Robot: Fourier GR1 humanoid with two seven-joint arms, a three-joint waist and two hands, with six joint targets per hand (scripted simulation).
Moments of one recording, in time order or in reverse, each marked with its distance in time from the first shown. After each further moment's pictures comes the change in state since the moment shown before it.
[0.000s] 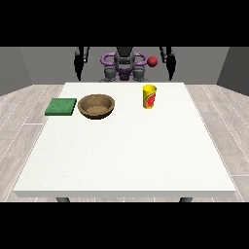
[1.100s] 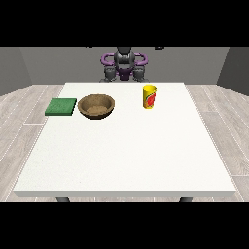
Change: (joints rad) left arm -0.088 -0.110 -0.088 -0.326 0.016 0.189 0.393; right arm 0.035 0.040 -0.024 -0.374 -0.119 -0.070 0.349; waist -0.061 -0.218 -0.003
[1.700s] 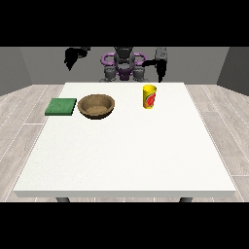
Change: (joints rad) left arm -0.083 0.032 0.094 0.275 -0.033 -0.056 -0.496; right arm -0.111 -0.013 -0.080 0.116 -0.049 0.088 -0.301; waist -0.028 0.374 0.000
